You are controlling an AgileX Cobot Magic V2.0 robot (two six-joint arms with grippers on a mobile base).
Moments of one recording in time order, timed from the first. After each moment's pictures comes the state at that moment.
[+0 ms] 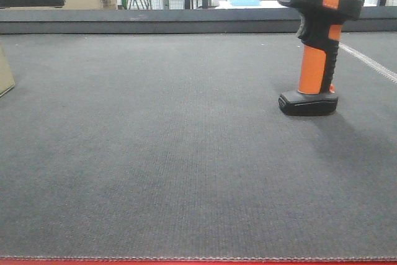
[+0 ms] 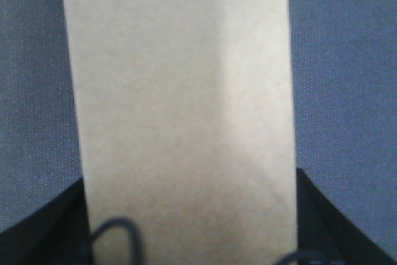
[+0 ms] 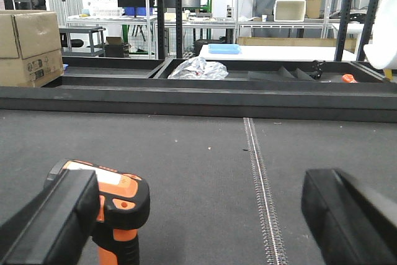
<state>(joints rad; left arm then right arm) 0.28 1.80 -1.63 -0.09 1.21 0.26 0.09 0.52 -0.46 0.14 -0.02 -0.08</state>
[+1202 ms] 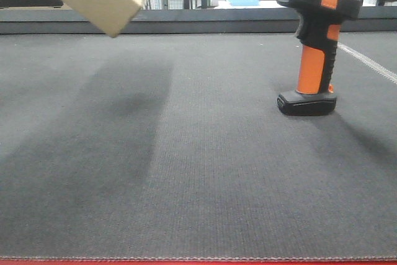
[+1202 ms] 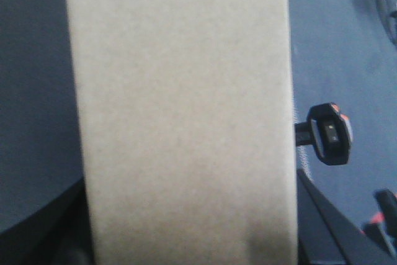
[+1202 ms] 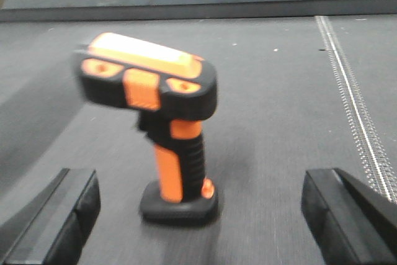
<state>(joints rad) 0.10 1.71 -1.63 -0.85 1.14 0.25 0.30 0.96 -0.31 0.25 -0.40 -0.06</state>
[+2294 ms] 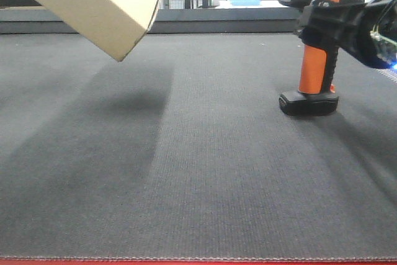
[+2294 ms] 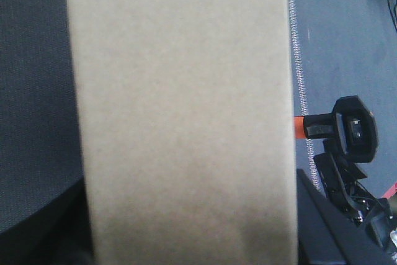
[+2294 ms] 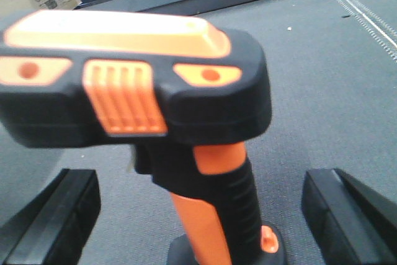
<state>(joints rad) 0.10 1.77 -1.63 -0.85 1.16 0.25 0.48 1.56 -0.49 0.49 -0.86 0.02</state>
